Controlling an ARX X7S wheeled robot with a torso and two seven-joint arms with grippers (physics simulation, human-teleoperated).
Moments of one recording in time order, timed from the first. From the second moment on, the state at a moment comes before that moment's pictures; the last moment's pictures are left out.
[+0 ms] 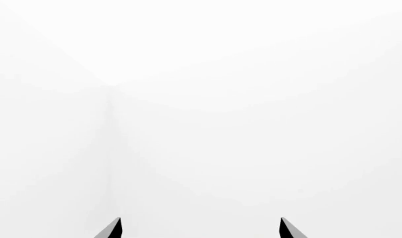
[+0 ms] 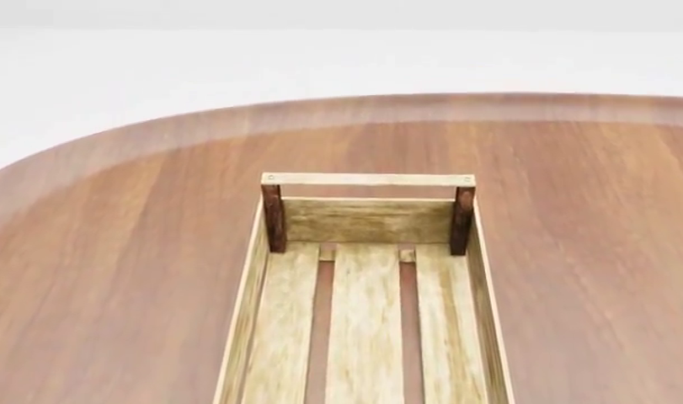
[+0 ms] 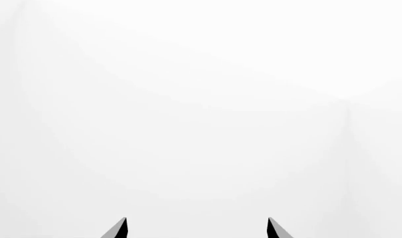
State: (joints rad) left arm 0.26 -0.28 0.26 0.21 0.37 0.65 -0.70; right arm -0.25 0.28 -0.30 -0.24 -0.42 -0.53 0.71
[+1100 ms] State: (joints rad) left arm 0.25 -0.31 0.28 0.21 0.35 0.63 -0.72; right arm -0.25 0.26 -0.15 -0.27 -0.38 -0.38 0.81
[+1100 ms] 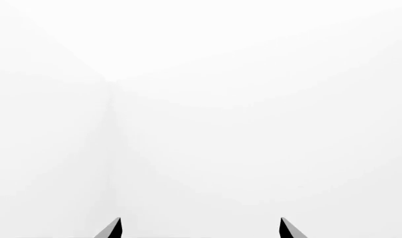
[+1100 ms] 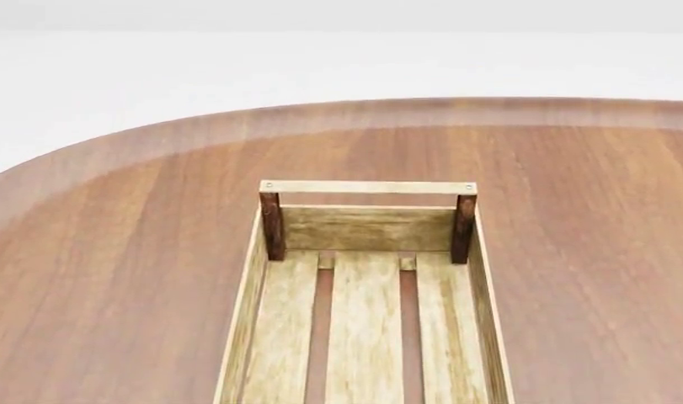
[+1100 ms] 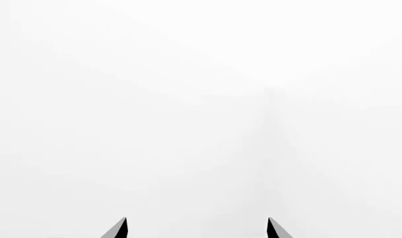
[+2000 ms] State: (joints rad) left arm 0.23 -0.32 0.29 0.20 0.32 0.60 -0.73; right arm -0.38 0.27 0.35 -0.21 0.16 -0.32 0.99
